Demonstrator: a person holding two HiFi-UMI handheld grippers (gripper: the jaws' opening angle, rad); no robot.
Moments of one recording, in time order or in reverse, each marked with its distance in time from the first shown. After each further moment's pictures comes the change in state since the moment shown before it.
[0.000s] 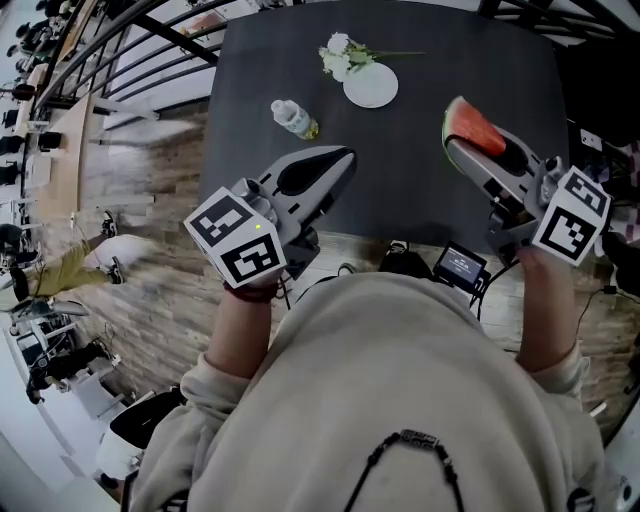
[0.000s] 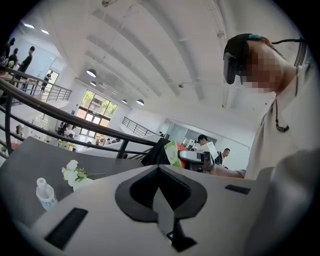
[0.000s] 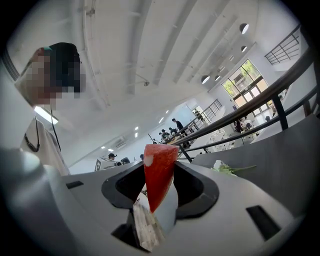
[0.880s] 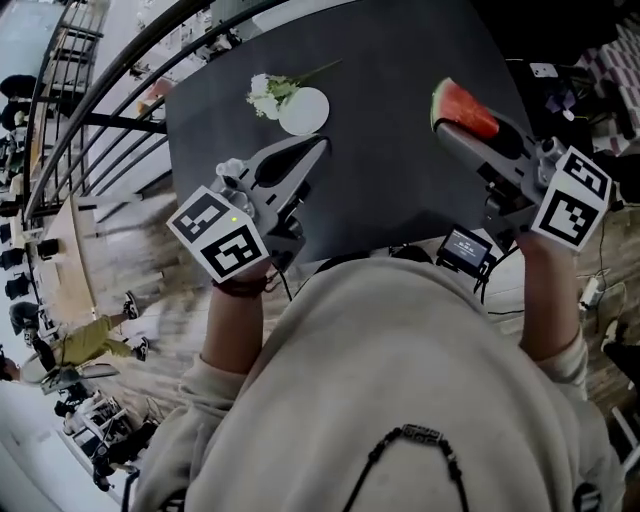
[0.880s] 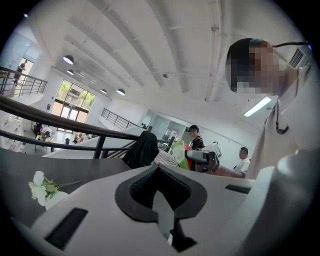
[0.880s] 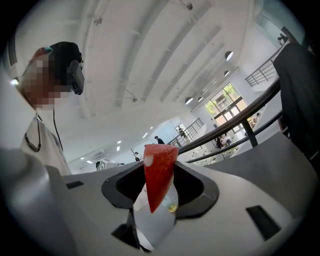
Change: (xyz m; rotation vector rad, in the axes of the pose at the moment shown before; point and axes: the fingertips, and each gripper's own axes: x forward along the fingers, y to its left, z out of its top) left arm 0.093 -0.024 0.016 0.082 0.114 -0.223; right arm -0.098 -0.025 0.027 -0.005 -0.212 -0.210
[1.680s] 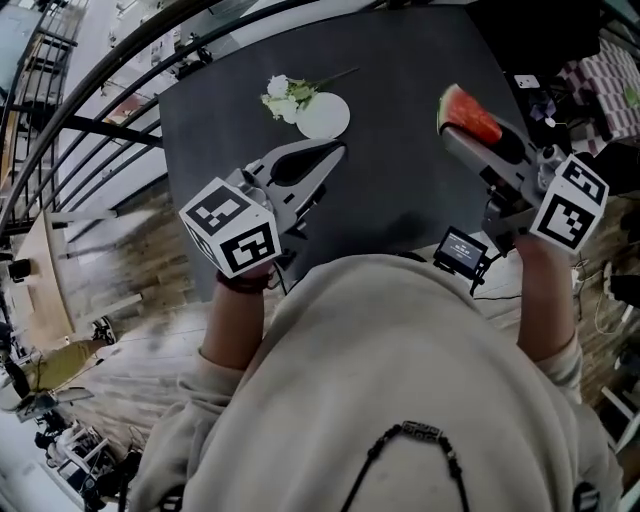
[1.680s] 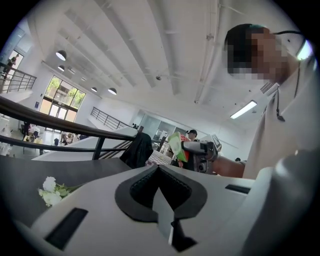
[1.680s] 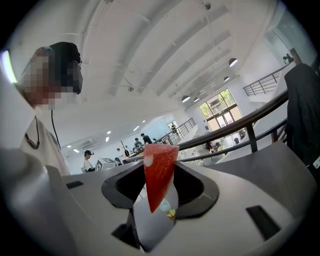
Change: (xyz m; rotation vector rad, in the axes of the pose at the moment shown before) left arm -0.078 0.054 0.008 0.035 -0.003 -0.142; right arm 0.094 0.059 -0.006 -0.094 0.048 -0.143
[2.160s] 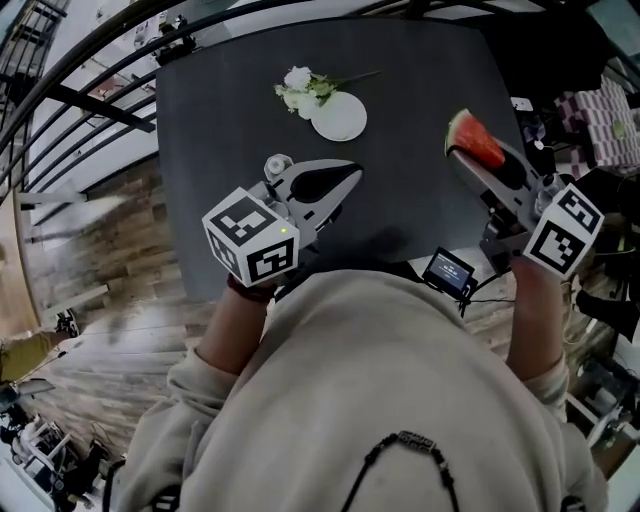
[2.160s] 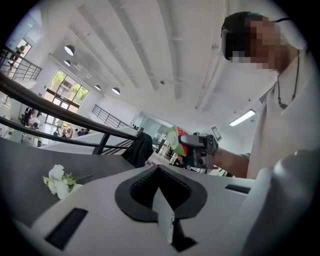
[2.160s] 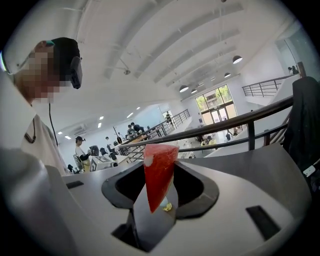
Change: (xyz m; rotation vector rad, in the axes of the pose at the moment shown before) left arm -0.049 0.028 -0.023 -0.074 -0.054 -0.023; right arm 0.061 0.031 -0.013 -0.066 0.138 -0.094
